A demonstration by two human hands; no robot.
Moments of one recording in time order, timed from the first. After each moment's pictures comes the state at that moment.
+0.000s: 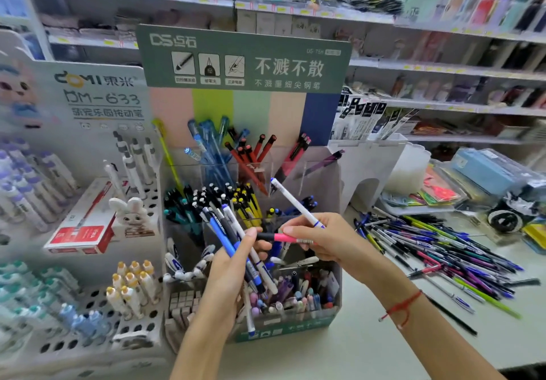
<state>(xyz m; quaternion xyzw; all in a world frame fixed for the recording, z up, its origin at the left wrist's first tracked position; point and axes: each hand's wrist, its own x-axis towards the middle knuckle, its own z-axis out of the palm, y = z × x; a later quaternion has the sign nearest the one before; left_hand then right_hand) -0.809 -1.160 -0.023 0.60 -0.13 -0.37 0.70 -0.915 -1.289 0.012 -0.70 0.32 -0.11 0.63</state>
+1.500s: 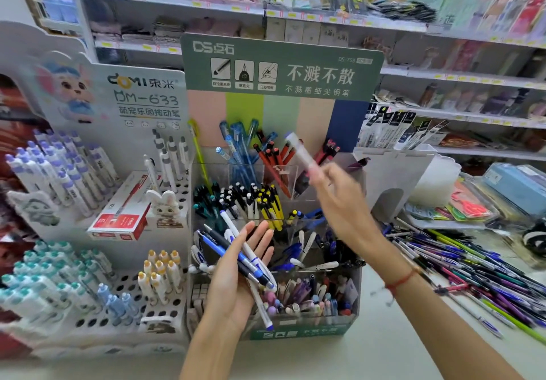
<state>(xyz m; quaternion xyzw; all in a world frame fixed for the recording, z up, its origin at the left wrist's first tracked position) -0.801 -1.143 -0.024 0.35 0.03 -0.43 0.83 -0.874 -1.294 0.032 -0.84 0.27 -0.32 0.34</state>
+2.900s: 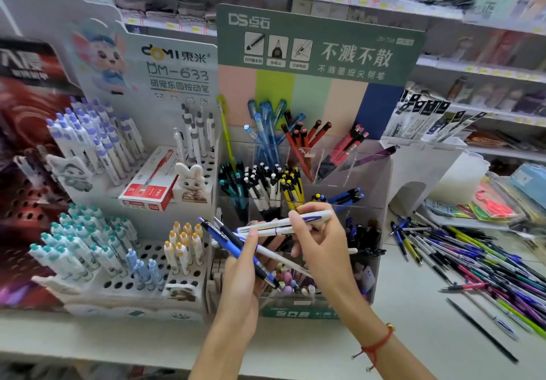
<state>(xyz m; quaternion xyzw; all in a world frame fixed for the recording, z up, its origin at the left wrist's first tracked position) -0.811 -1.111 -0.048 0.48 0.00 -0.39 0.79 -0.875 -1.209 -0.028 -0.70 0.23 -0.34 0.58</state>
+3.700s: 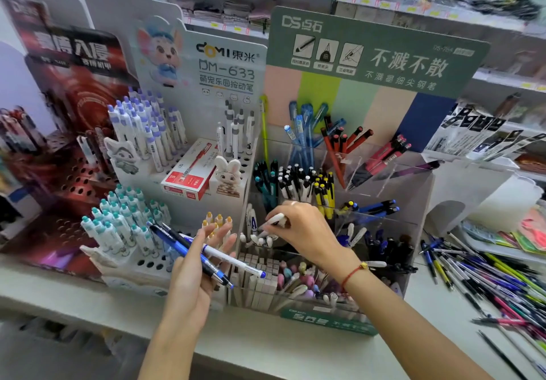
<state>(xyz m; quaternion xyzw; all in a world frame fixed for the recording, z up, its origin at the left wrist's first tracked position) -0.756 -1.045 -0.058 0.42 0.09 -0.27 0.86 -0.792 -1.242 -0.060 -0.97 0.04 -0.18 0.18</state>
